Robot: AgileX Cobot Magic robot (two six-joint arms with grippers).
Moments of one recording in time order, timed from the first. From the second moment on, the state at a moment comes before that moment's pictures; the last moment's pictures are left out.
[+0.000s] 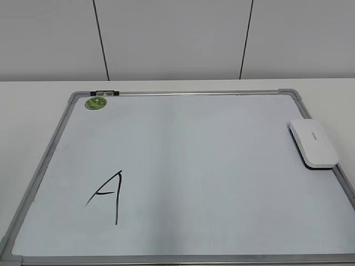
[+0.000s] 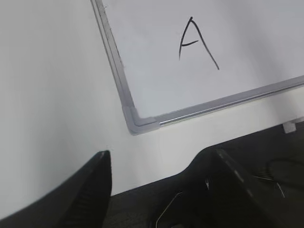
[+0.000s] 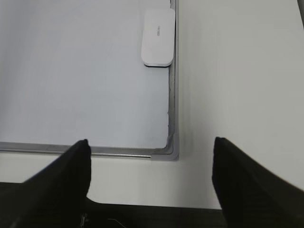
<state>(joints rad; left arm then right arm) -0.15 0.43 -0.73 -0.15 1.26 0.08 0.04 0.54 -0.92 0.01 1.26 -0.03</state>
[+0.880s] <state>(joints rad) -0.15 0.34 -0.51 -0.08 1.10 0.08 0.05 0.35 -0.52 -0.01 1.20 -0.02</state>
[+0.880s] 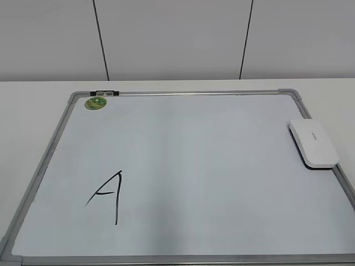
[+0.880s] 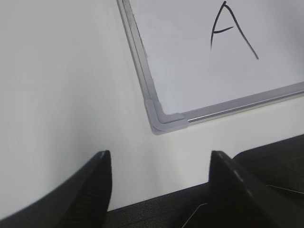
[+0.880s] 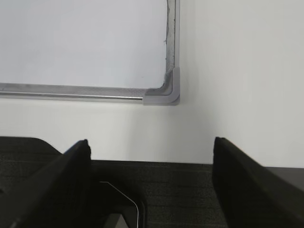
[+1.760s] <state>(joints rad) -0.15 0.34 -0.51 -0.08 1.09 0.08 0.05 0.35 -0.49 -0.01 1.14 -0.02</state>
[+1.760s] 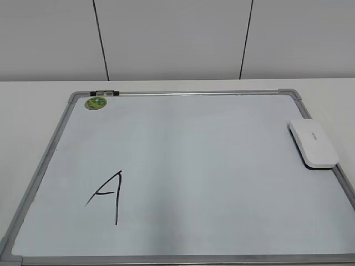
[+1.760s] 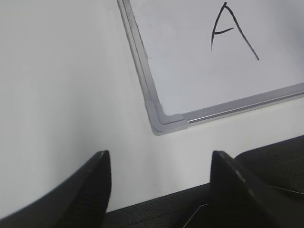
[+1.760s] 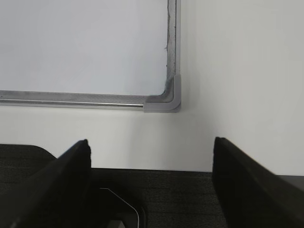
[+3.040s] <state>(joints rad) 0.02 0.01 -0.51 -0.08 1.10 0.08 -0.02 -0.02 -0.49 -0.01 1.14 -0.02</state>
